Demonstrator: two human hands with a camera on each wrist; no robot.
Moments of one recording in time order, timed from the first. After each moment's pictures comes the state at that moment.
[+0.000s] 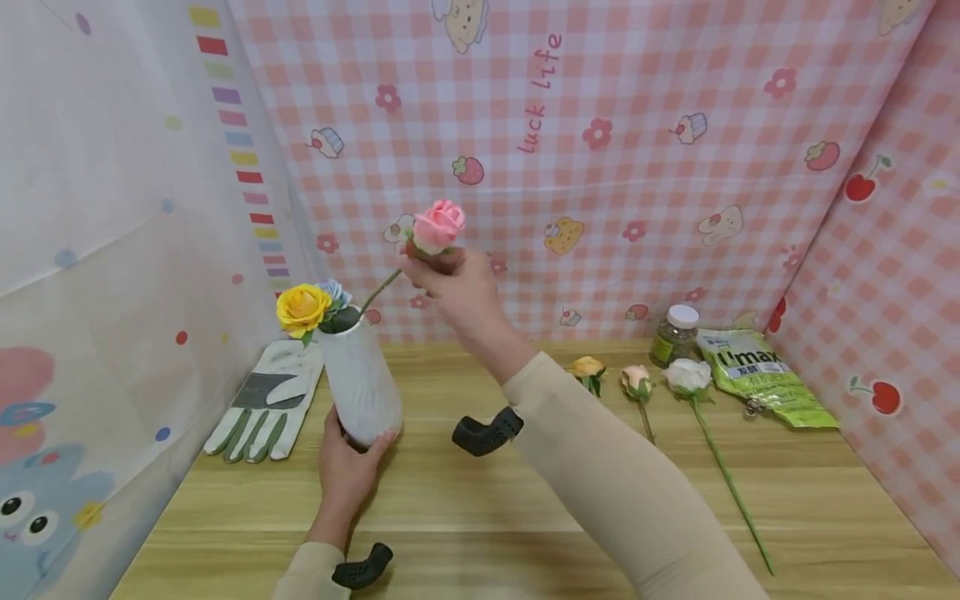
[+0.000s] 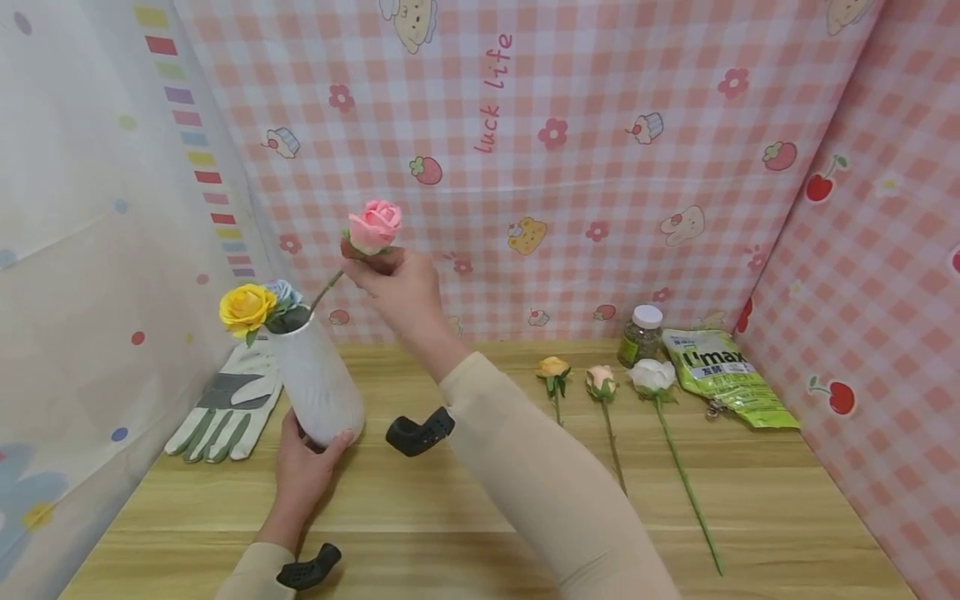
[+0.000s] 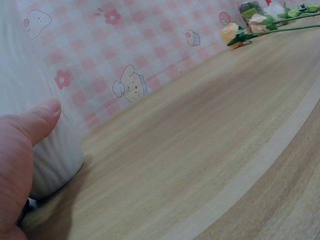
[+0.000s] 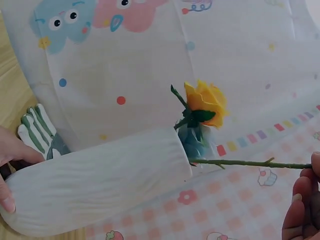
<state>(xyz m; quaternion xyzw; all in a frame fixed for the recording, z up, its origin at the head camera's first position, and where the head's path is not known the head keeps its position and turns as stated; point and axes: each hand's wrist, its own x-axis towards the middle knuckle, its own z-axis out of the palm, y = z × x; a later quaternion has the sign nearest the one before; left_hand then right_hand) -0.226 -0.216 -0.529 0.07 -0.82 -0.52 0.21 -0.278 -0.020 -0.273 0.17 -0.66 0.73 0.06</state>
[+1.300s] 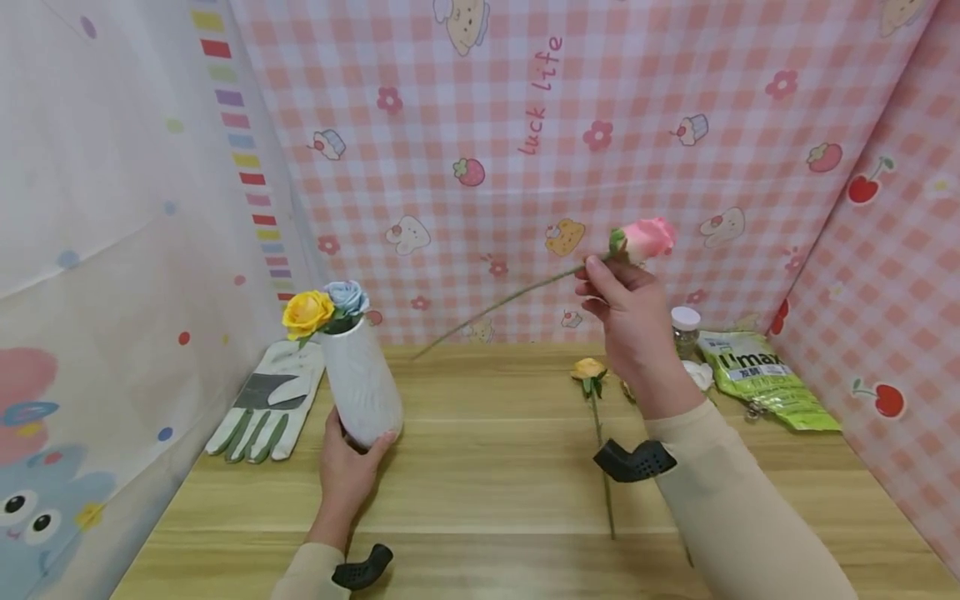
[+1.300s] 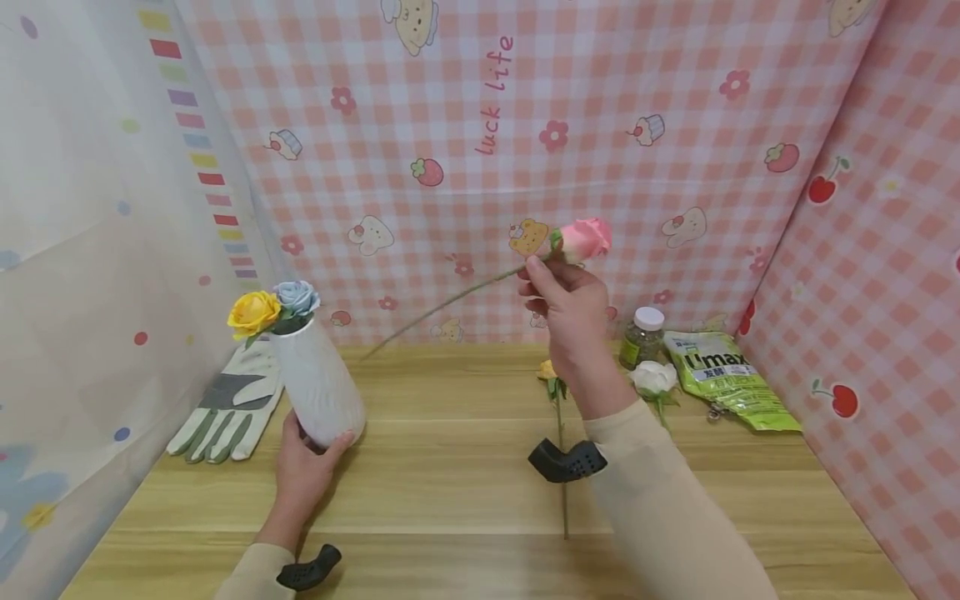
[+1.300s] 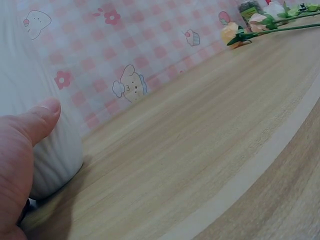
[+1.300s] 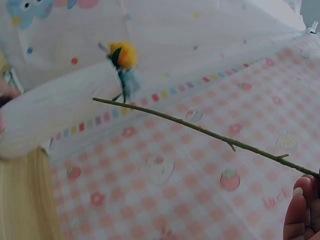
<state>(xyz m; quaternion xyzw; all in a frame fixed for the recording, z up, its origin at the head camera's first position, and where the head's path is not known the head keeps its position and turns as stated) -0.226 -0.218 -0.531 0.08 -0.83 -0.51 0.22 -0.252 0.137 -0.290 0.09 -0.55 0.82 0.14</state>
